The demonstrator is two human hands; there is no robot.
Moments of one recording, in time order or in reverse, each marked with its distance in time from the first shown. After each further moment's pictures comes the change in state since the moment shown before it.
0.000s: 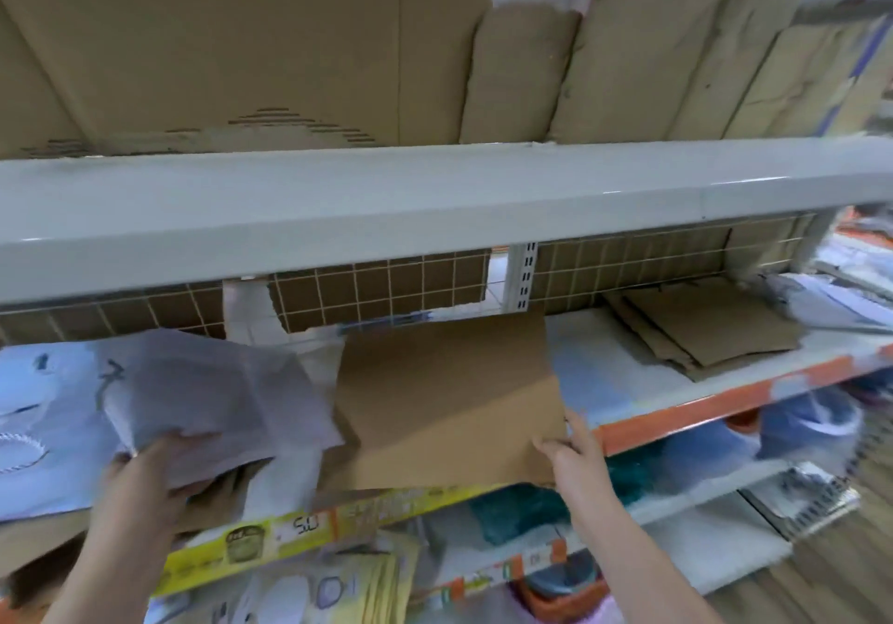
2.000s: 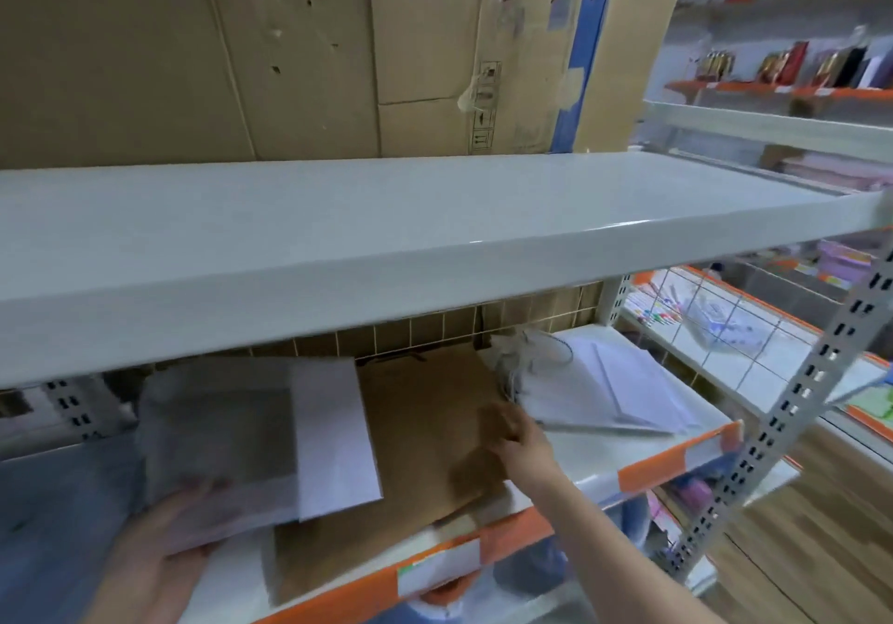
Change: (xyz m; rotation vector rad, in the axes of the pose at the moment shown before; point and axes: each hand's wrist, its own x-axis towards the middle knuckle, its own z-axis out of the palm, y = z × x) left_hand -0.161 -0.203 0.657 -0.155 -0.187 -0.321; right_hand 0.433 -0.074 -0.506 -0.487 -0.020 -0.066
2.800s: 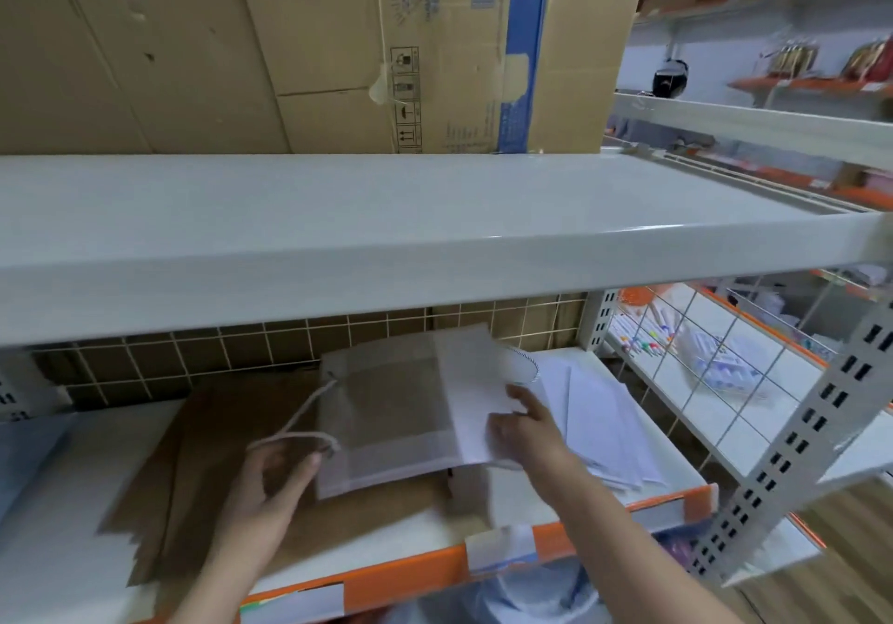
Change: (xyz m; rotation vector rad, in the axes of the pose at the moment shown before) left_hand -0.013 -0.119 0.170 0.940 0.271 0.103; right_hand 0.081 0.011 -0.127 0.548 -0.197 0.133
